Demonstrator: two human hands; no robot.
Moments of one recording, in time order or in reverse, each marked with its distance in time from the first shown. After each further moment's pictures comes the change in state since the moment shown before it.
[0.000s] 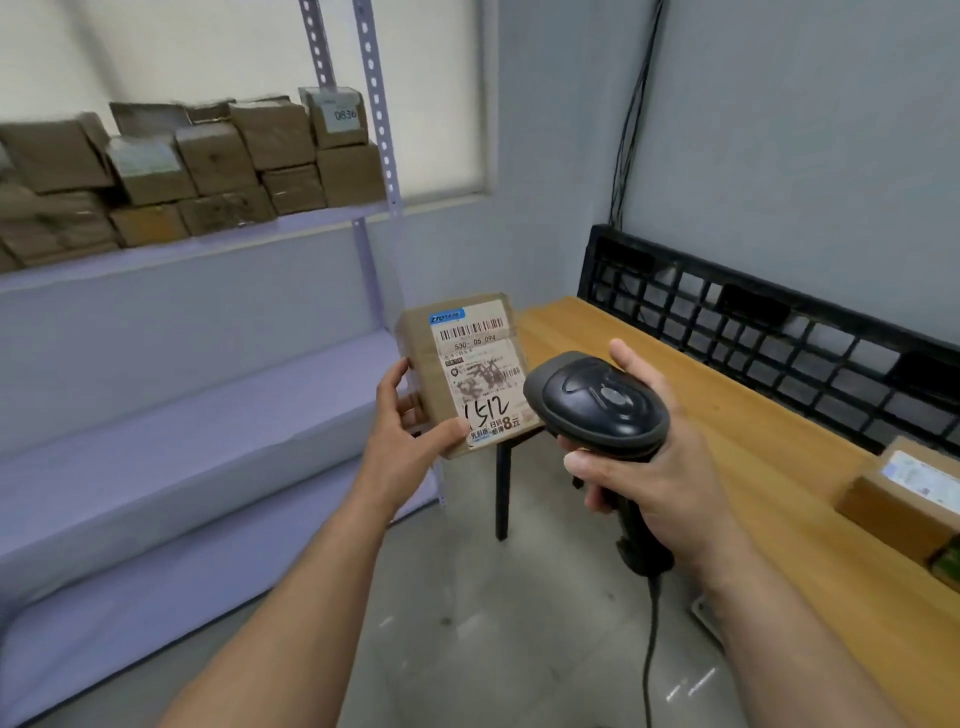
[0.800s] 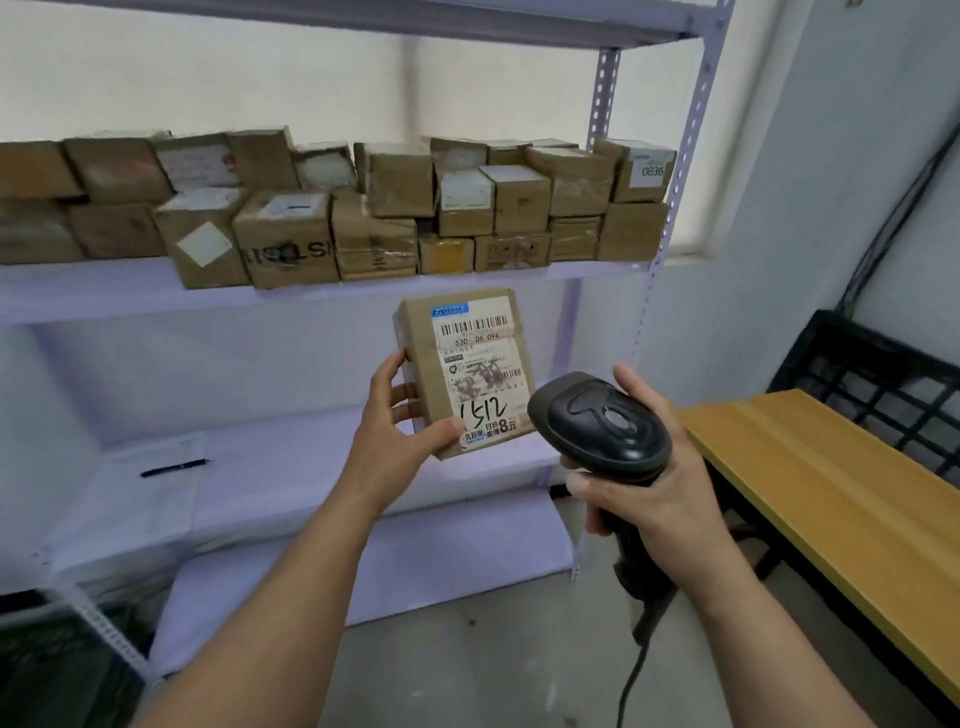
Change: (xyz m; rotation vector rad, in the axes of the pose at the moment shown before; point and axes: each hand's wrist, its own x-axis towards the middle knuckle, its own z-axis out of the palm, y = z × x) left_hand 0.057 0.003 -0.338 0.182 0.316 0.087; right_hand 0.128 0.013 0.314 0.119 -0.268 -0.068
